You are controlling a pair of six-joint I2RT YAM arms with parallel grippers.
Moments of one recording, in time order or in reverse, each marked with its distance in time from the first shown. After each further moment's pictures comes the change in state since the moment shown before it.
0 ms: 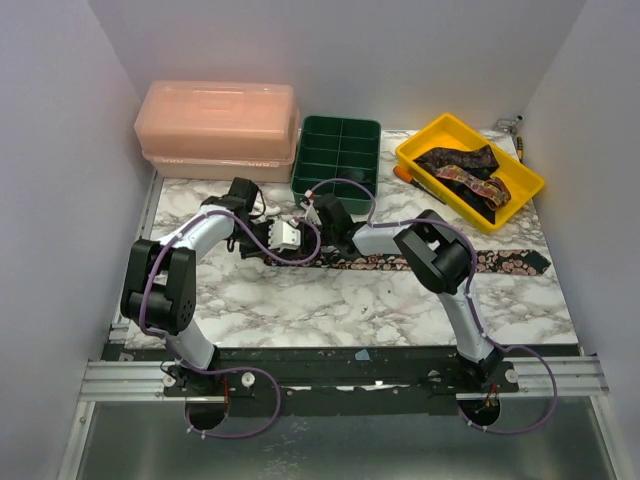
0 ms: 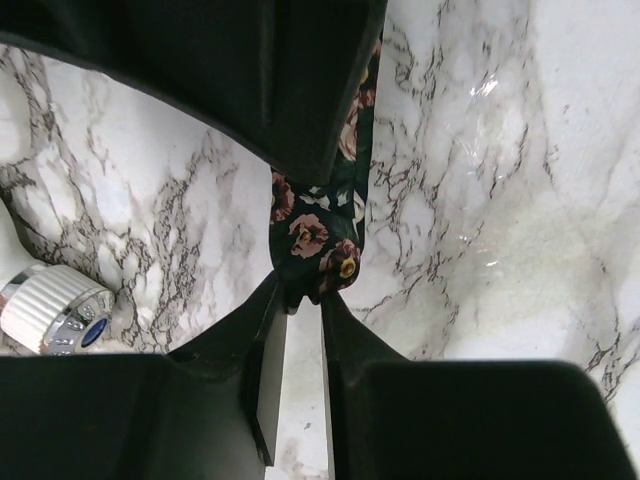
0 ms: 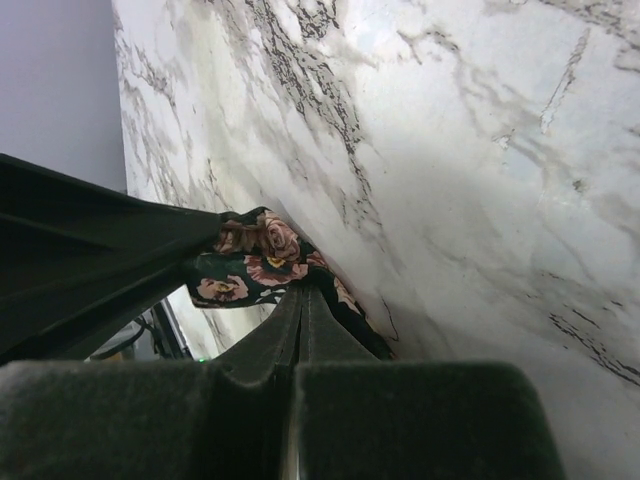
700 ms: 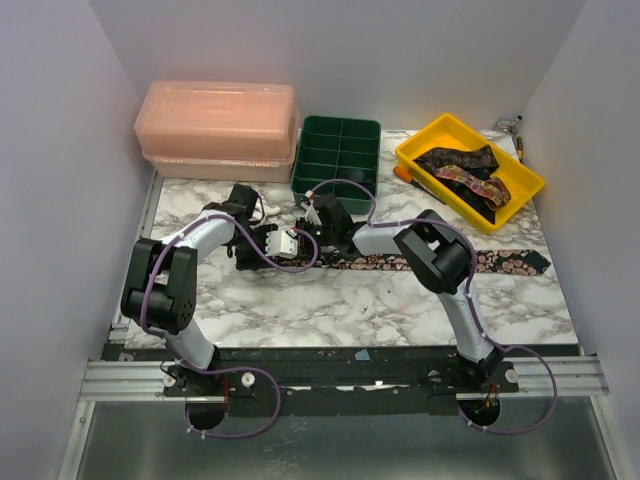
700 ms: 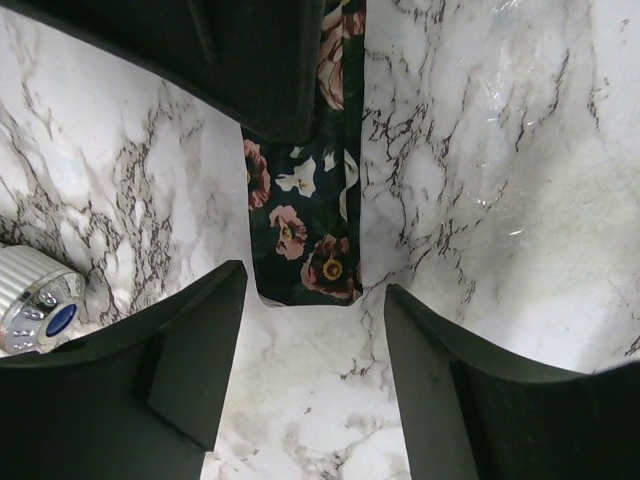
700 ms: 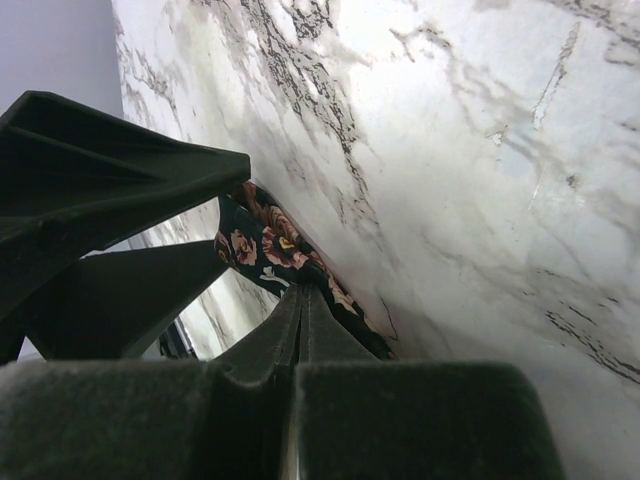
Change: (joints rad) left arm 0.005 0.002 -0.048 0.036 -0.076 0.062; right arm 0.000 0.002 0.001 -0.005 0.001 0.022
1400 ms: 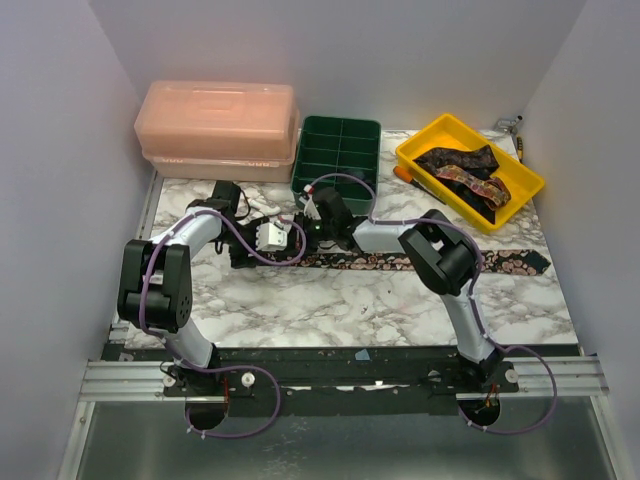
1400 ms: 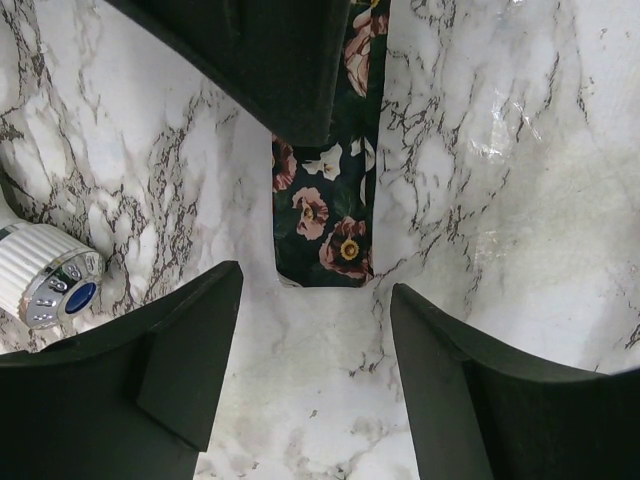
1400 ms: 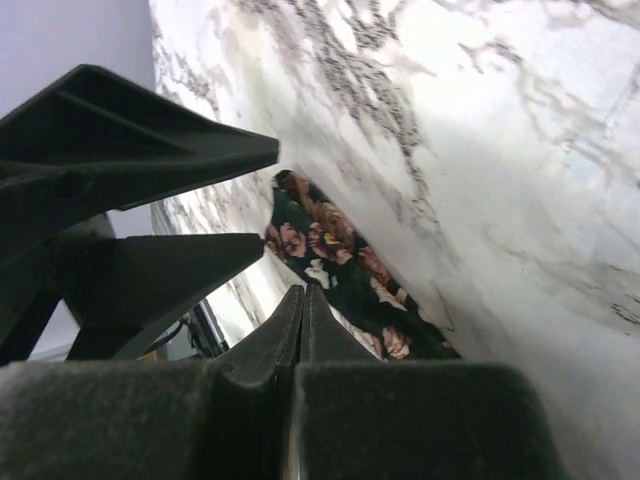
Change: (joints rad) left arm 0.104 0.000 0.021 -0.030 0.160 0.053; right arm 0.000 -0.041 0.034 -0.035 -0.048 0.031
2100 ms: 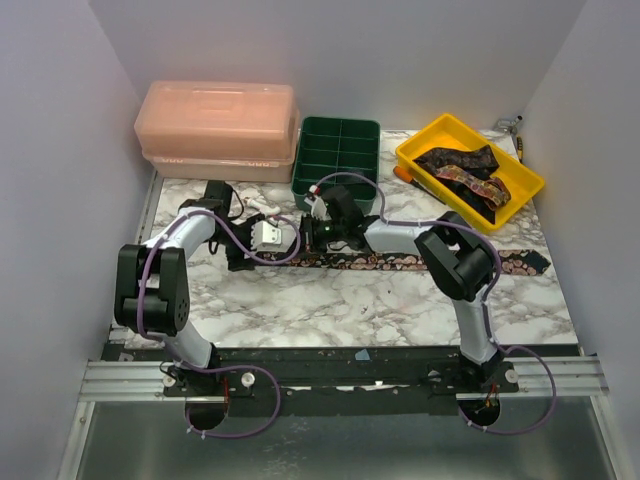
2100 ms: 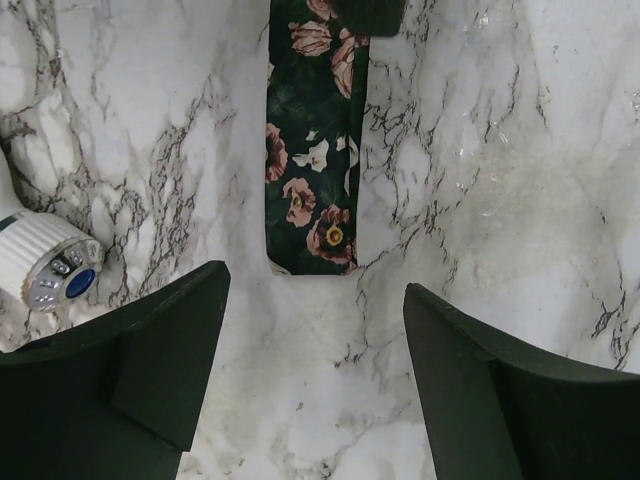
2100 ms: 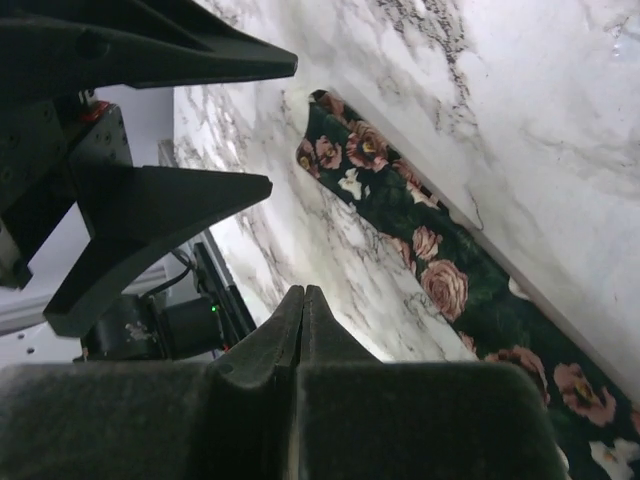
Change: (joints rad) left arm 0.064 -0.043 0.000 -0.052 0.086 0.024; right arm -0.039 -0.140 -0.108 -0.057 -0.083 -0.078
